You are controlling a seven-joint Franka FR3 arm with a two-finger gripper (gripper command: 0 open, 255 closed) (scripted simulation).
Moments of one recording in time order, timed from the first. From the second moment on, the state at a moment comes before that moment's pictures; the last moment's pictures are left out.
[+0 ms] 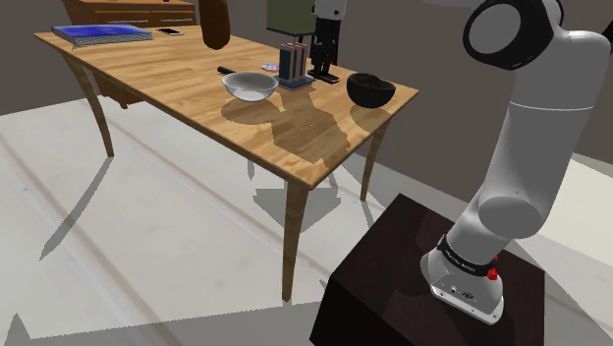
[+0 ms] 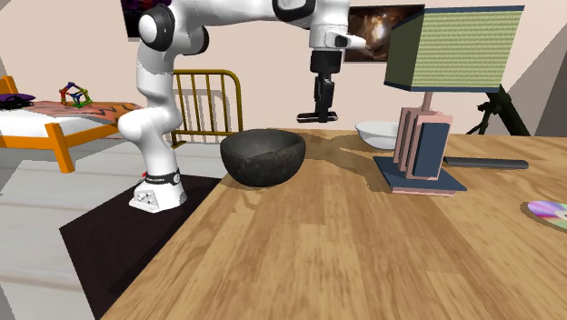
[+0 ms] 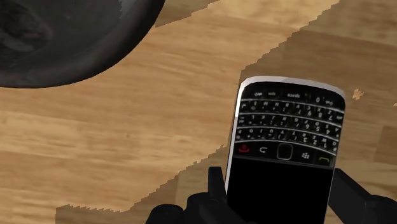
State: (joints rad) arm -0.04 0.27 -0.16 -1.38 0.08 1.60 -0.43
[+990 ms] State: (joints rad) arm -0.09 0.27 -0.18 -1.21 0.09 1.43 -0.49
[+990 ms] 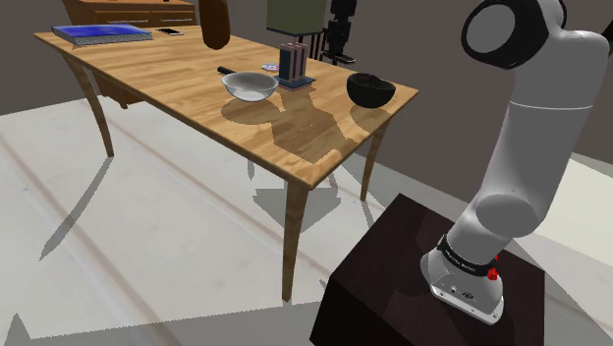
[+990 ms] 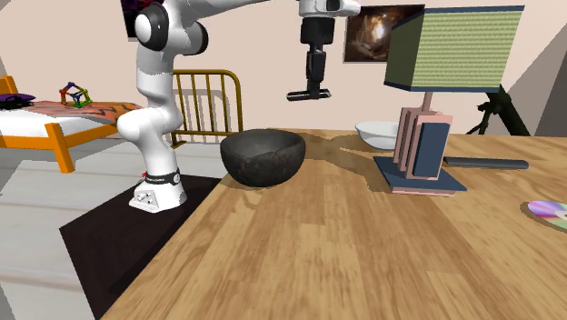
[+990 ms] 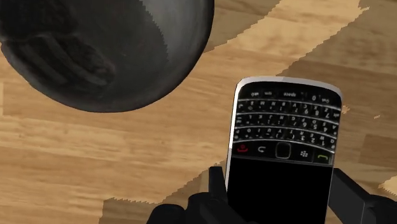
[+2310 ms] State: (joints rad) arm -0.25 0.17 -0.29 -1.44 0.07 1.54 -0.77
